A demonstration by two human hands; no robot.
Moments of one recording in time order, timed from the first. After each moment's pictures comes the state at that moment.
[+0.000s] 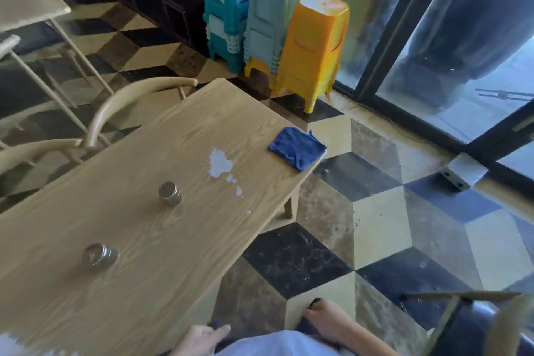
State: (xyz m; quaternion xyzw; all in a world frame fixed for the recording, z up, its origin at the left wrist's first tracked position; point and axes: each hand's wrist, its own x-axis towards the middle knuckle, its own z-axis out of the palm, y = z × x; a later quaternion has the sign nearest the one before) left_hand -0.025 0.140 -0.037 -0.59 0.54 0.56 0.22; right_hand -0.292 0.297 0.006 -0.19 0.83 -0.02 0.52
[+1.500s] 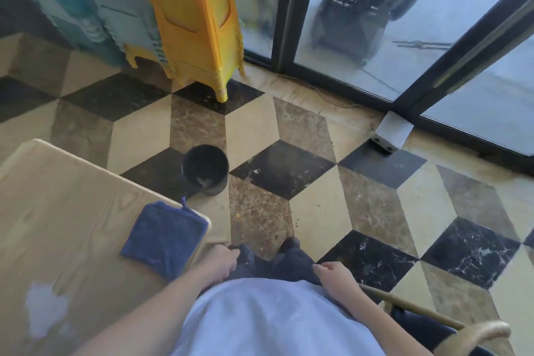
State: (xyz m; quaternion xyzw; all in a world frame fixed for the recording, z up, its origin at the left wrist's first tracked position) left_hand -0.608 0.023 -0.012 -0.47 0.68 0.43 0.36; right_hand -0.724 0.283 0.011 -0.01 0.88 -0.12 0.46
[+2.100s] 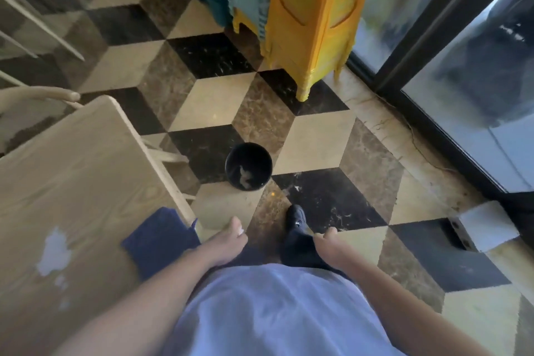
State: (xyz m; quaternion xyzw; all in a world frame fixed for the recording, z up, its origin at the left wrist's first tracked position) left_hand -0.735 -0.066 -0.010 -0.52 0.63 0.49 0.30; right_hand -0.978 0.064 -0.022 -0.33 0.82 -0.02 0.47
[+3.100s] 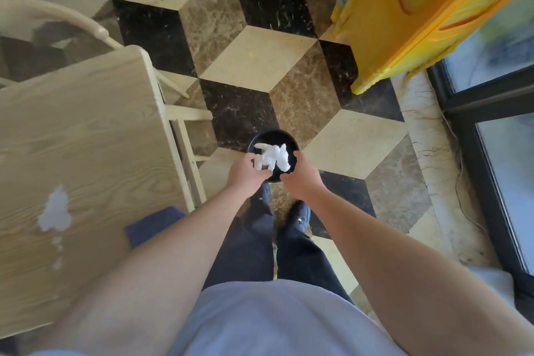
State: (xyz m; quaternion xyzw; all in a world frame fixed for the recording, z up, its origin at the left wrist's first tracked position) left_hand -0.801 -0.254 -0.052 -0.73 0.46 0.50 0.03; right_hand -0.950 -0.231 -0.060 -0.38 0.75 -0.02 0.54
